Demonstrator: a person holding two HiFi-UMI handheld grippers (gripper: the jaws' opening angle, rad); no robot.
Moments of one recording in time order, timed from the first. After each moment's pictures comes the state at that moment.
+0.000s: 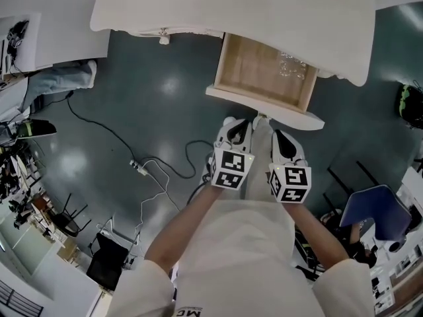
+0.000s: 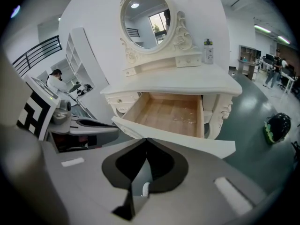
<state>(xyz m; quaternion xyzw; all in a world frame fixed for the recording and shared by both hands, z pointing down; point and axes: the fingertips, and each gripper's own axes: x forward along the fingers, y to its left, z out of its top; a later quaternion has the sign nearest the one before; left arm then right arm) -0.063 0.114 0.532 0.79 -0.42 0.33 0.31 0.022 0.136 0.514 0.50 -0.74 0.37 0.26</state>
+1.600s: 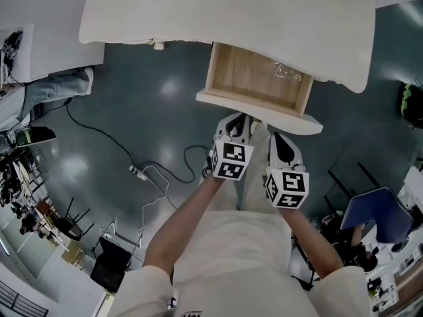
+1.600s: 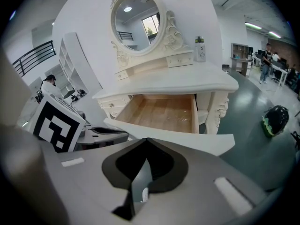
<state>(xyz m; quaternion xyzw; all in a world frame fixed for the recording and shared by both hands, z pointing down) -0.047 0.077 0.585 0.78 -0.42 0.35 0.30 0.040 0.115 0.530 0.53 -0.72 0.39 0.24</state>
